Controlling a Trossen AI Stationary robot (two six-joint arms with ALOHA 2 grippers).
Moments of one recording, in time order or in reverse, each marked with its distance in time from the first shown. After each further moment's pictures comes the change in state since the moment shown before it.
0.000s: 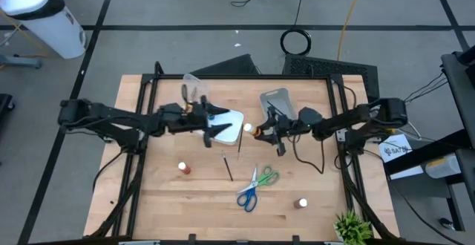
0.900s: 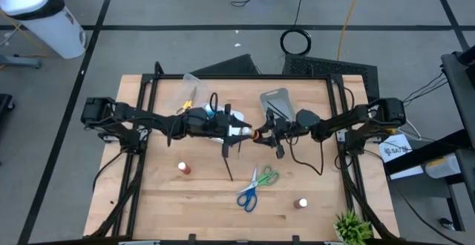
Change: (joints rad) left arm -0.033 0.269 0.217 -0.007 0.135 0.019; right arm 0.028 0.013 0.008 -0.030 0.007 0.031
